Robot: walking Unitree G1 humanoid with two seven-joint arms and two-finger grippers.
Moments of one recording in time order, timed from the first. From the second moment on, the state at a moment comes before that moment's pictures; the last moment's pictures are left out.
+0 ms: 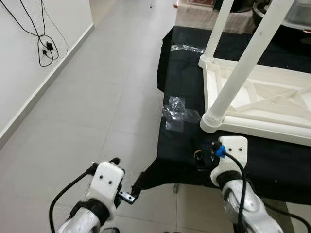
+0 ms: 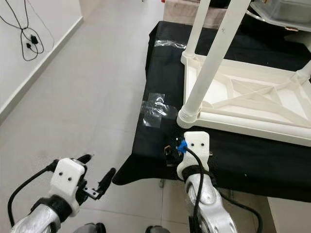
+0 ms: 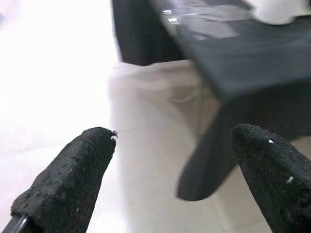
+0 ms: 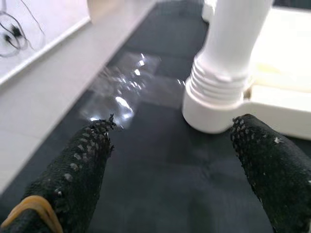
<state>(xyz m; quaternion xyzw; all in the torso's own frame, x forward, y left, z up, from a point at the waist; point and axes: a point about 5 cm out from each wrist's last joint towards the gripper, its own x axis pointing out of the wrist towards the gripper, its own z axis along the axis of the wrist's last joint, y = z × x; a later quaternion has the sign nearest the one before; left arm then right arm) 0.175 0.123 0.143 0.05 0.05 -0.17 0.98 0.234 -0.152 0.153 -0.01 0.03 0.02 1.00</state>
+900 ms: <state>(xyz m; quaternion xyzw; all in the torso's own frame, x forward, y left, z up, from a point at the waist) 0.186 0.134 0.117 0.06 0.07 -0.09 0.99 0.246 -0.152 0.119 0.01 0.05 0.05 1.00</state>
